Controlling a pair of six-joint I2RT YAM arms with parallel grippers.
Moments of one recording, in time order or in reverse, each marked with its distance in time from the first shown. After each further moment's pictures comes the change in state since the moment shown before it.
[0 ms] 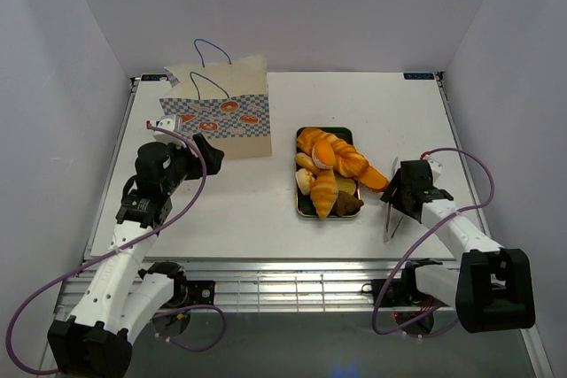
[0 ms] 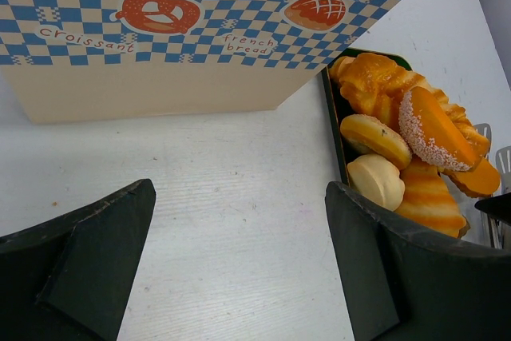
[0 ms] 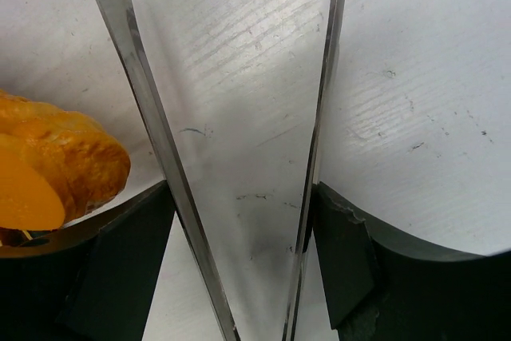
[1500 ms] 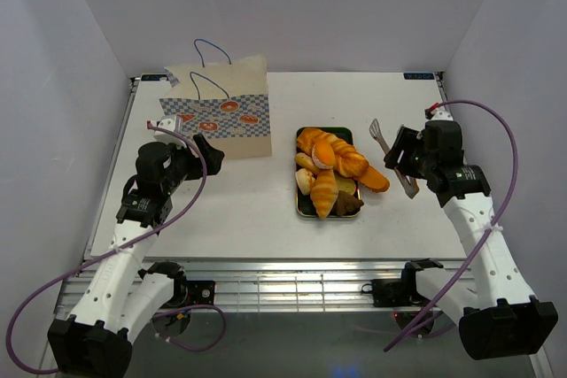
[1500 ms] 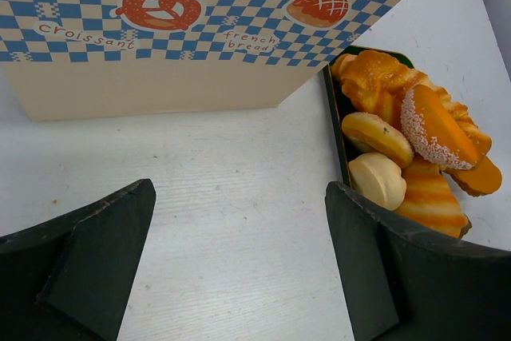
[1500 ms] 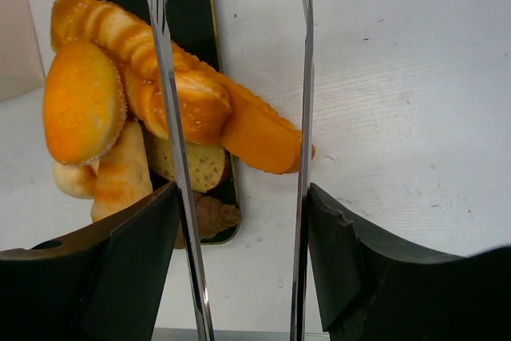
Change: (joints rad) left arm 0.000 0.003 0.000 -0.004 0.000 0.000; right arm 0.018 -0.156 0.477 -0.336 -0.215 -0.195
